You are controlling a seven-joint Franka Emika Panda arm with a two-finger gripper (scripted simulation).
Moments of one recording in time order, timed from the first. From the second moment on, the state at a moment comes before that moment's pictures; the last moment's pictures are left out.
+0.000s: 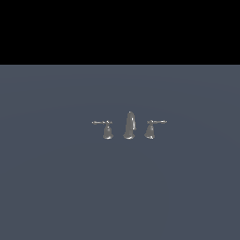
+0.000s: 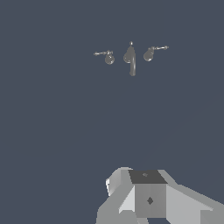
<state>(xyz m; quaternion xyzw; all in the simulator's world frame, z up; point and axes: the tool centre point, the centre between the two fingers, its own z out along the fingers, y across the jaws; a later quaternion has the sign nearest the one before) -0.252 0.006 0.470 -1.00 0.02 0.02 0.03</state>
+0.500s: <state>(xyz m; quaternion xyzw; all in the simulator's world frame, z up) -0.248 0.012 0.462 -1.00 0.04 0.02 0.03</state>
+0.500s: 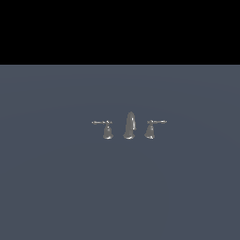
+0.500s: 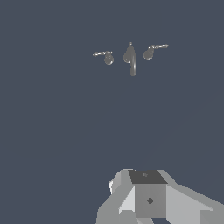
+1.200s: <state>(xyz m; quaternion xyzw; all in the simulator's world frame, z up) -0.218 0.054 0.406 -0.99 0.14 0.01 0.02</state>
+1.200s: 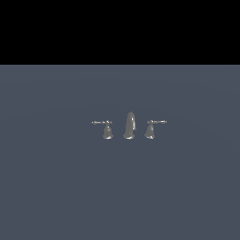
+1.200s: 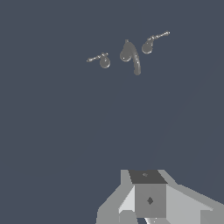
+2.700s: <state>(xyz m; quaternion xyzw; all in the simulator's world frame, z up) -0.089 0.124 0.245 -0.90 0.44 0.01 0.02</state>
